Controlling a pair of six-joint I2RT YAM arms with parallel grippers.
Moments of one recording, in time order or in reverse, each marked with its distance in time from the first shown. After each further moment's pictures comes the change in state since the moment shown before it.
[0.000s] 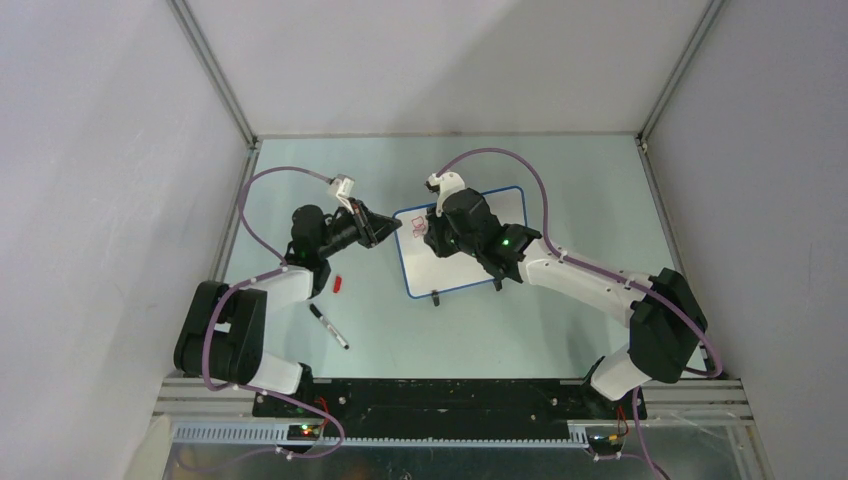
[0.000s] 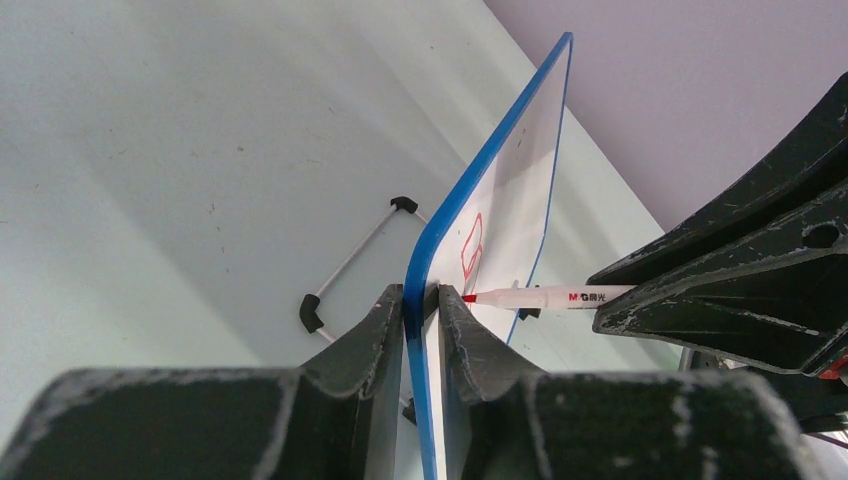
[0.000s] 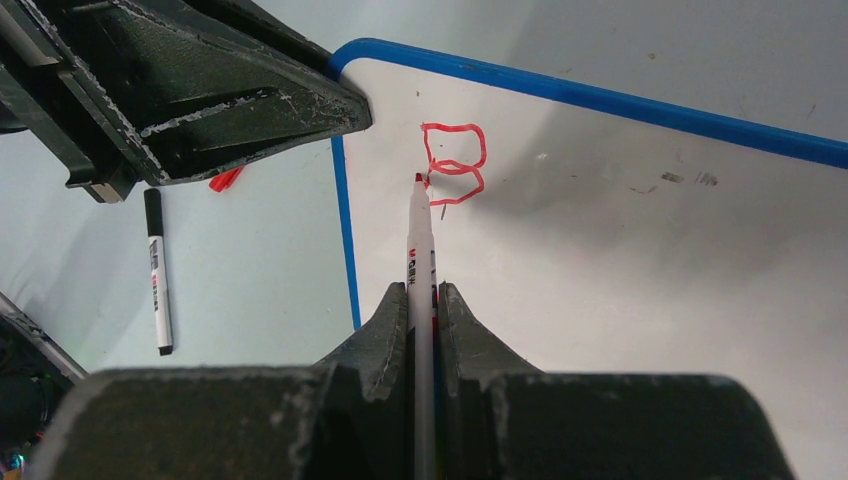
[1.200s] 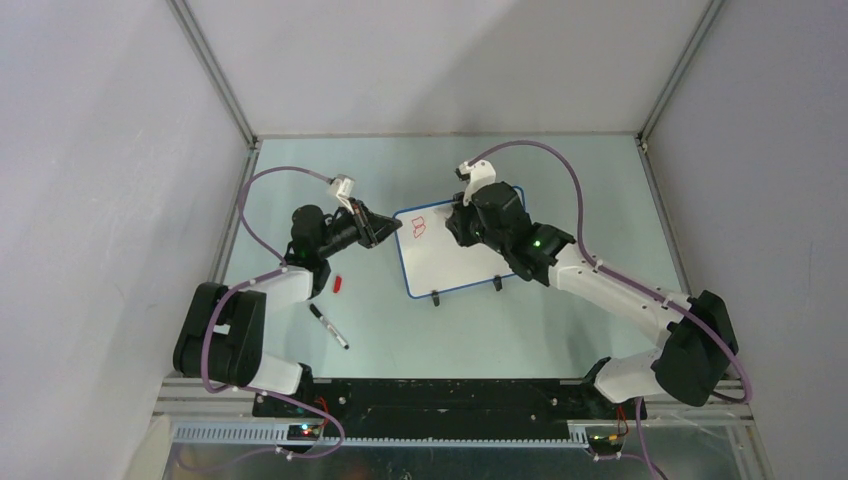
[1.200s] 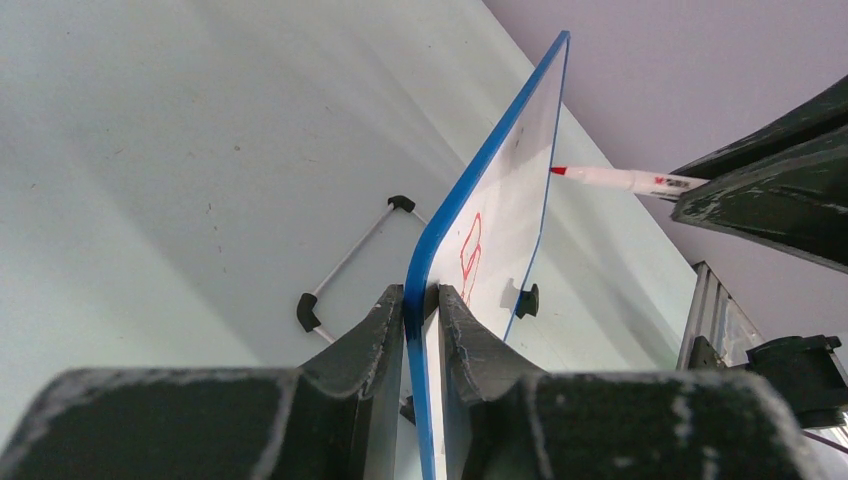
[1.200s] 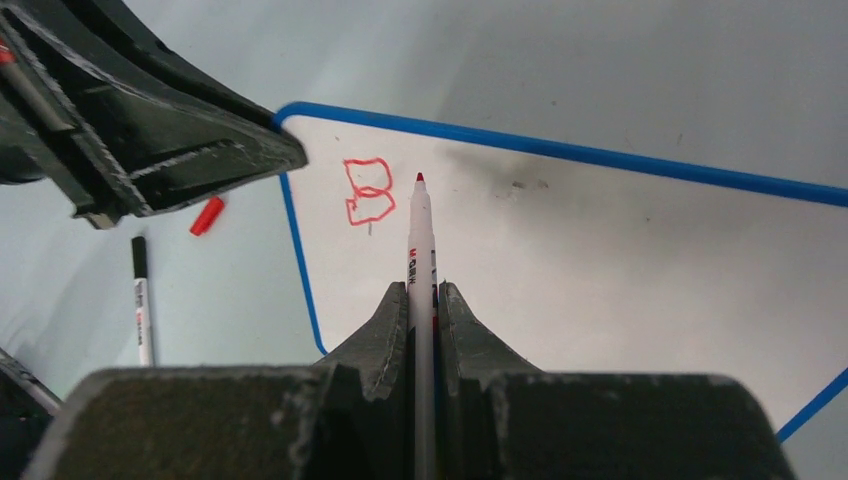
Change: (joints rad) left arm -0.003 -0.009 0.000 -0.010 0.001 0.001; right arm -0.064 -0.160 -0.051 0.006 0.038 -0.033
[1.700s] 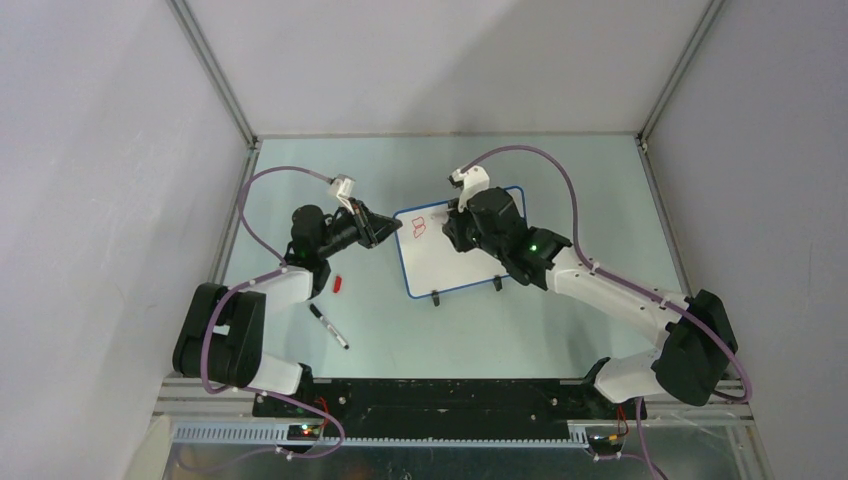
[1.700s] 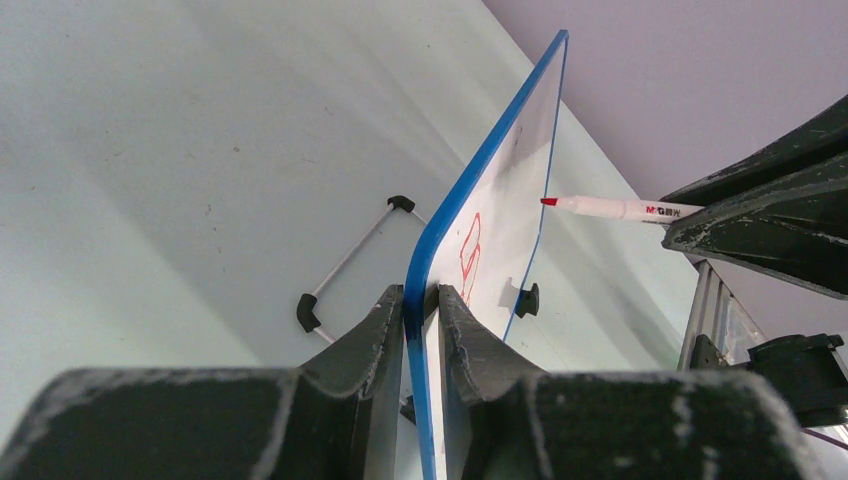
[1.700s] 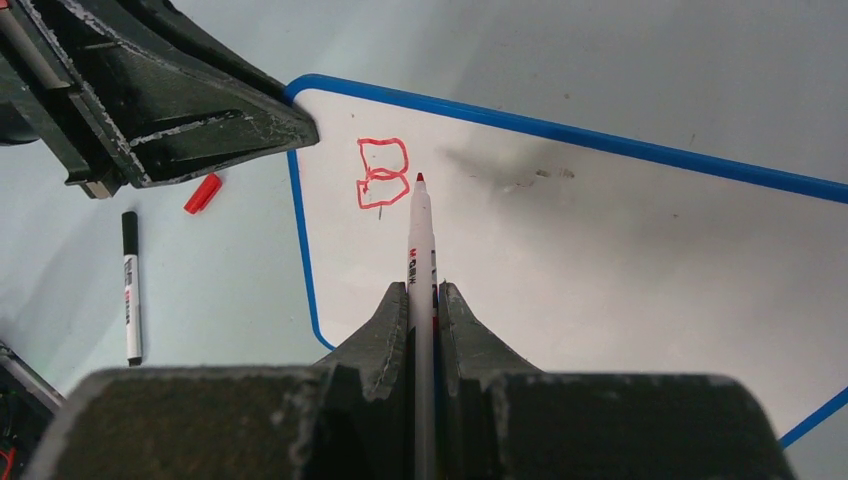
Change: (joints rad) left arm -0.002 -0.004 0.000 -0.004 0.000 0.006; right arm 0.020 0.001 -0.032 0.012 0.000 -0.034
